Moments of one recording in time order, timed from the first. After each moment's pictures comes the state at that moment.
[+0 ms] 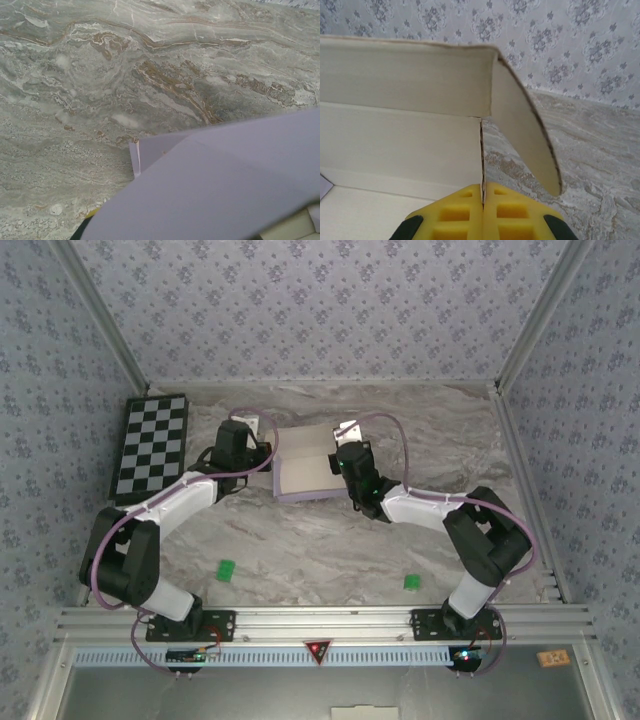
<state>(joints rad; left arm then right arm) -0.40 1.49 0.92 -0.05 0.04 -0.36 0.74 1.68 0.92 0.41 0.56 0.08</state>
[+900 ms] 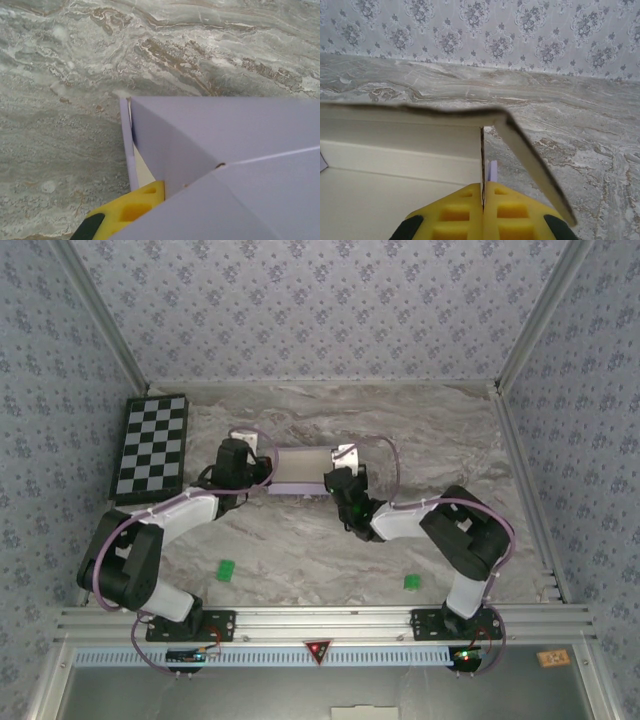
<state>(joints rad) -0.42 1.47 0.73 0.13 0.03 -0.39 0.85 1.78 0.78 0.68 0.75 0.17</state>
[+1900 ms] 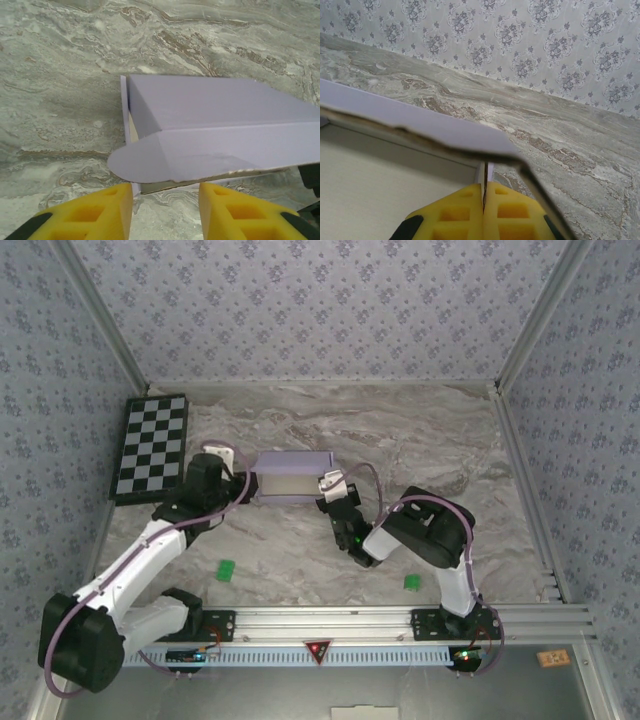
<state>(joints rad) -0.39 1.04 0.71 -0.29 0.01 -0.37 0.94 1.98 0.64 1.20 0.77 -0.11</state>
